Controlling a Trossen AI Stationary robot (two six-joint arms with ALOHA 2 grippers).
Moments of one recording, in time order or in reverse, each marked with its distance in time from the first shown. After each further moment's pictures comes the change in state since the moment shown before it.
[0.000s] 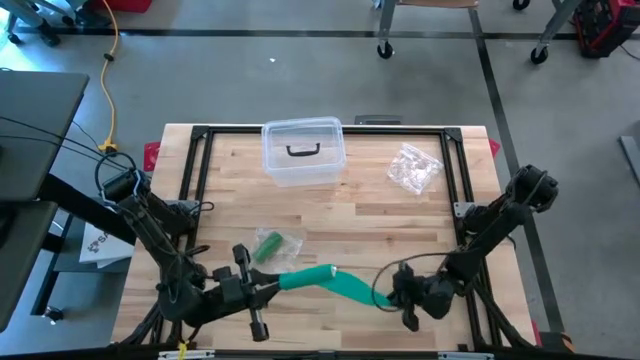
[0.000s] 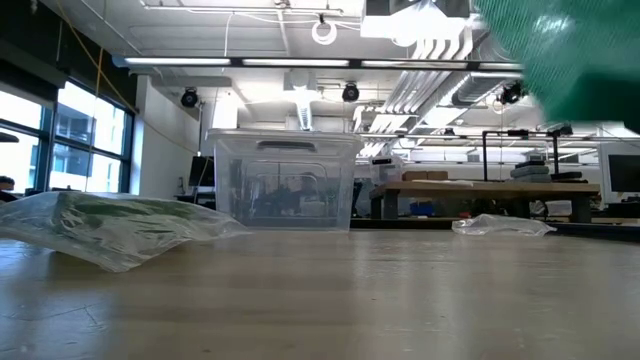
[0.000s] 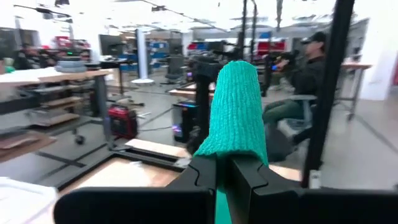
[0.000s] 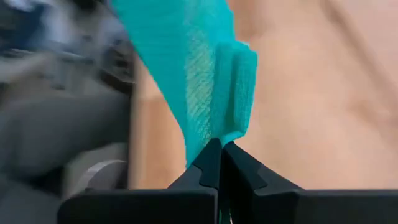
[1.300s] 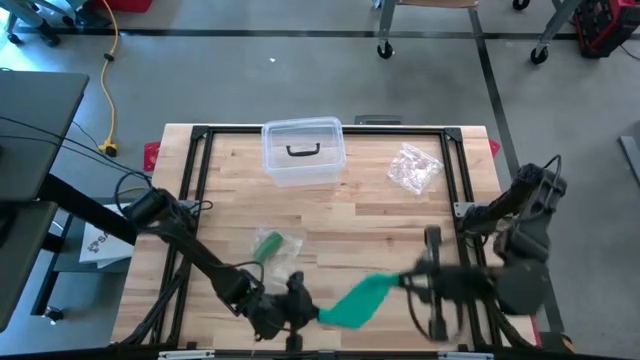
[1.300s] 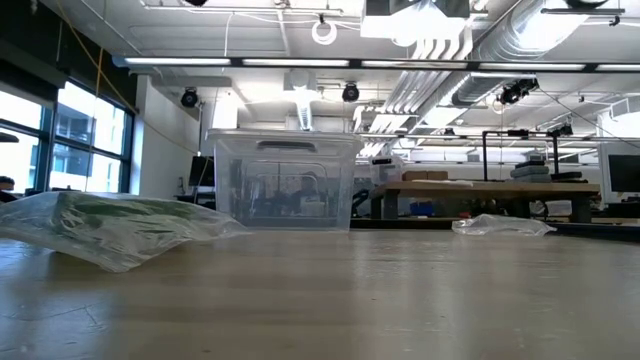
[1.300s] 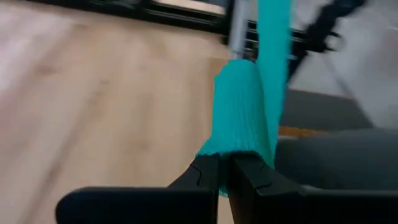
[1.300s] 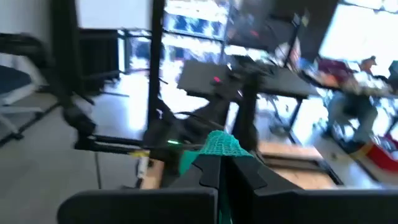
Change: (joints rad) left arm 0.175 0.273 0.001 -0.516 0.713 -0.710; right arm -0.016 -0.033 1.115 -0.641 0.455 -0.932
